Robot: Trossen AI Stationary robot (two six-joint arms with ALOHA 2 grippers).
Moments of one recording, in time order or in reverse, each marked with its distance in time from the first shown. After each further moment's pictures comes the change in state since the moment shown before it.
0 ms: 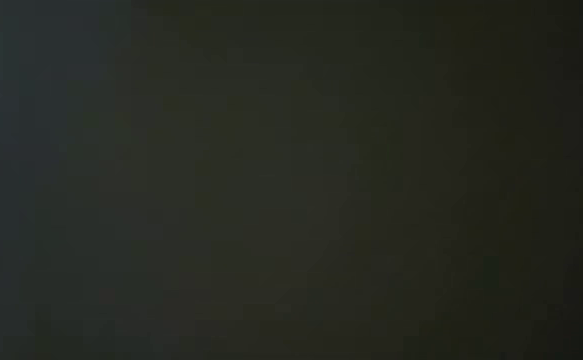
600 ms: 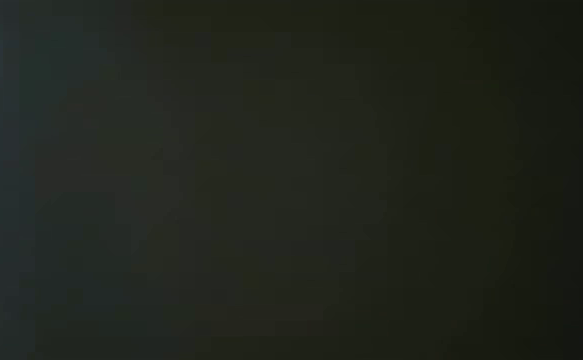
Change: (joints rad) left arm -0.029 -0.131 0.000 -0.132 -0.001 -0.021; right arm -0.002 0.308 0.258 -0.089 -0.122 -0.220
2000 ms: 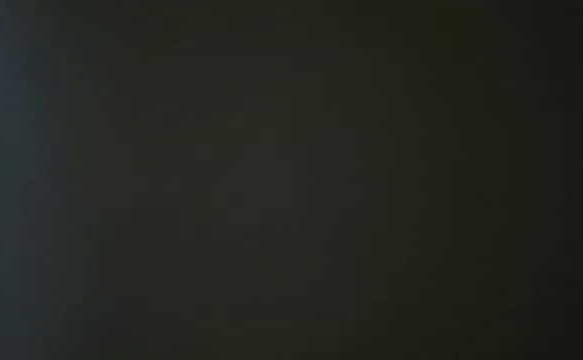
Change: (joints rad) left arm -0.124 0.073 -0.147 -0.499 -0.572 -0.207; right arm -0.204 -0.004 0.323 -0.409 -0.153 -0.005
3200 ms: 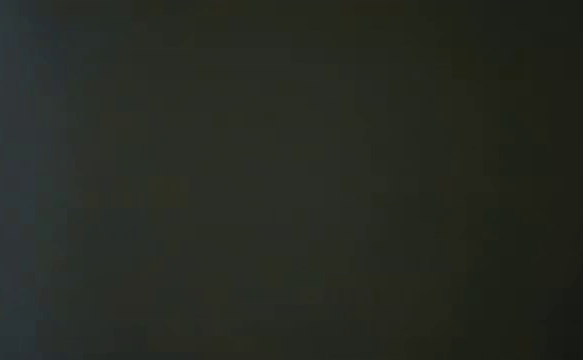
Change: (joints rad) left arm 0.137 0.401 -0.039 0.122 -0.048 0.220; right arm -0.023 -0.003 0.733 -1.105 0.398 -0.277
